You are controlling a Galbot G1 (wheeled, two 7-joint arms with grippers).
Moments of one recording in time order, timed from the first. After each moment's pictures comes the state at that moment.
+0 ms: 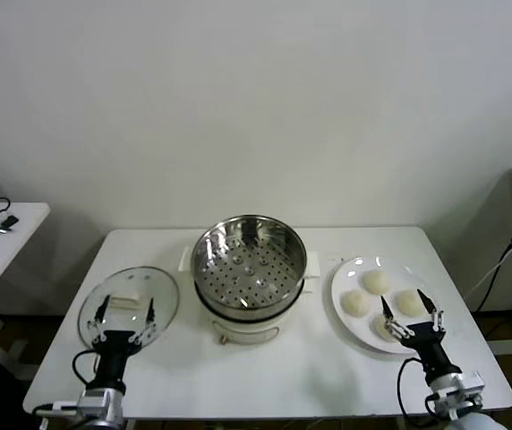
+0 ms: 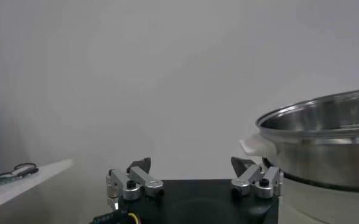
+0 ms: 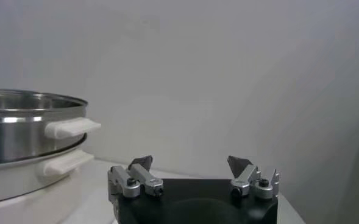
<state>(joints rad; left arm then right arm) 1.60 -1.54 -0.70 -1.99 0.13 -0.11 0.04 -1.52 1.15 0.68 1.84 0.28 0.12 -0.14</state>
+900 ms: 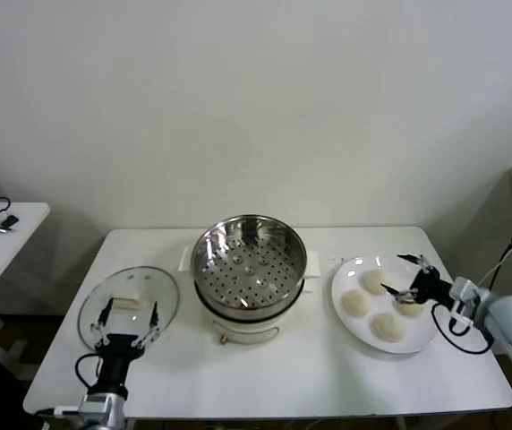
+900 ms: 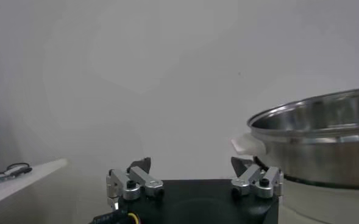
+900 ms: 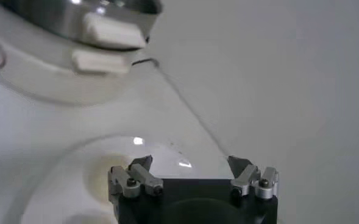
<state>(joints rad) 1.63 -1.51 -0.68 -2.01 0.11 -0.11 0.03 -0.77 0.58 0.16 1.49 0.02 -0.11 -0.80</state>
